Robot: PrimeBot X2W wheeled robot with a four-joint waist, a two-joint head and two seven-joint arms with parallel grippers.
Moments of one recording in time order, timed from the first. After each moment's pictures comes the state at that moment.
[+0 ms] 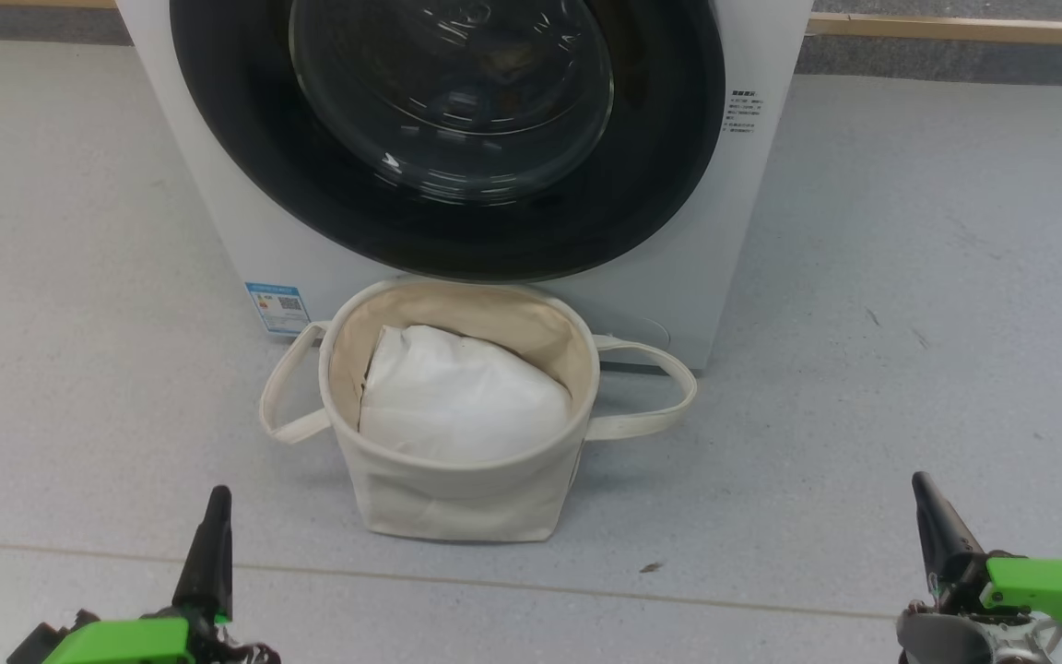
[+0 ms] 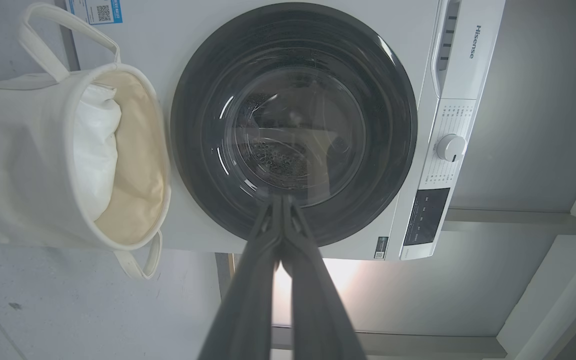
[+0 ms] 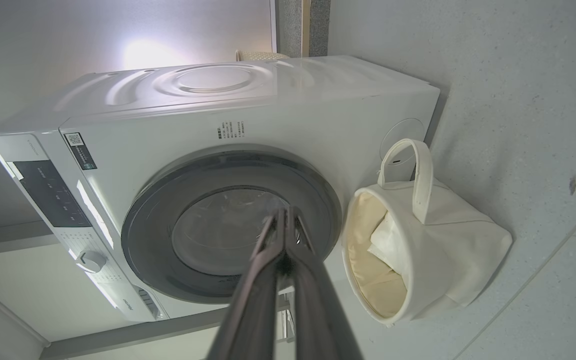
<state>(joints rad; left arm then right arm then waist) -0.07 0.04 0.08 0.28 -1.61 -0.12 0.11 -0.06 -0.04 -0.13 0.28 1.61 0.13 0.10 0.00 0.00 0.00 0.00</state>
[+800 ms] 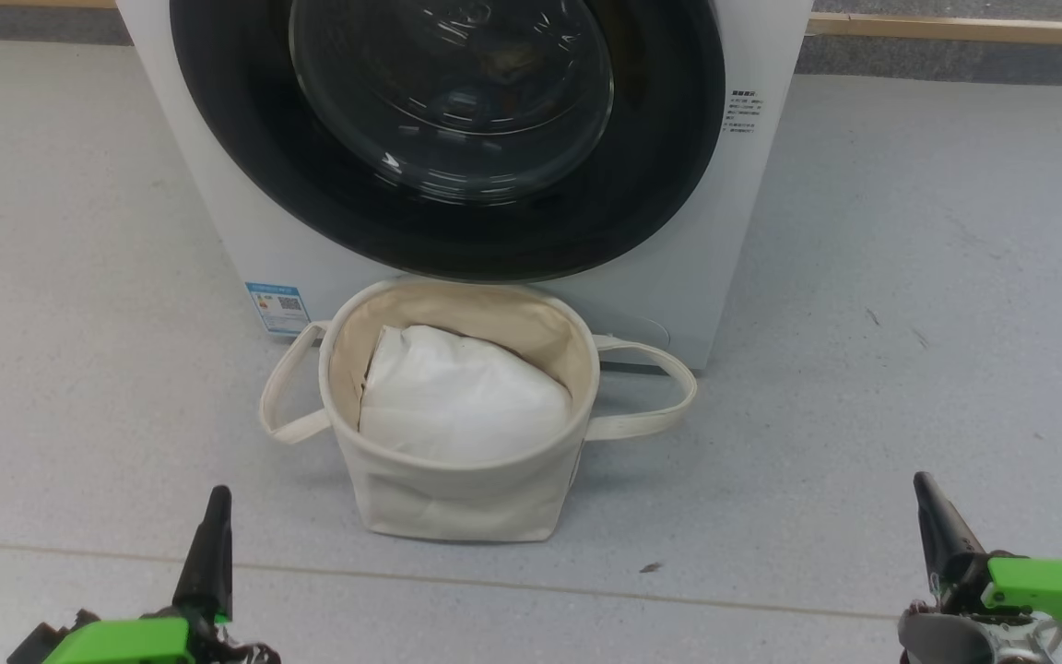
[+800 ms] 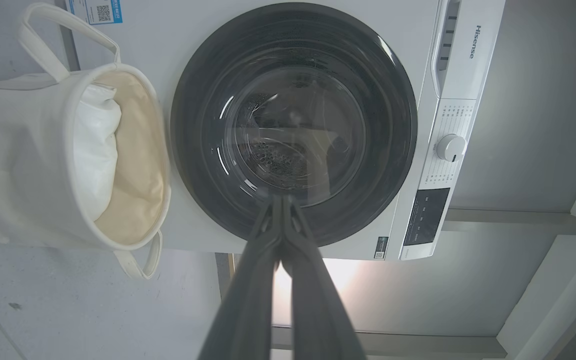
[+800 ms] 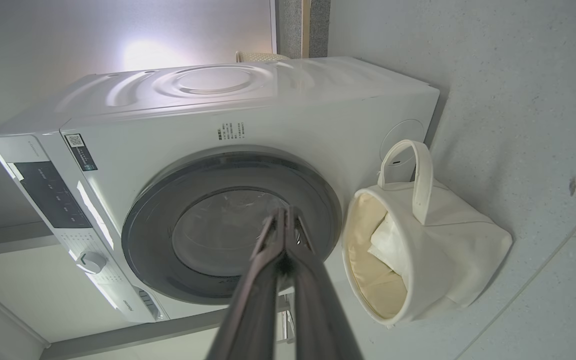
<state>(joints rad) -0.07 0.04 0.08 0.28 -1.61 -0.12 0.11 -0.06 -0.04 -0.13 0.28 1.61 0.13 0.10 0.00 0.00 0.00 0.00</state>
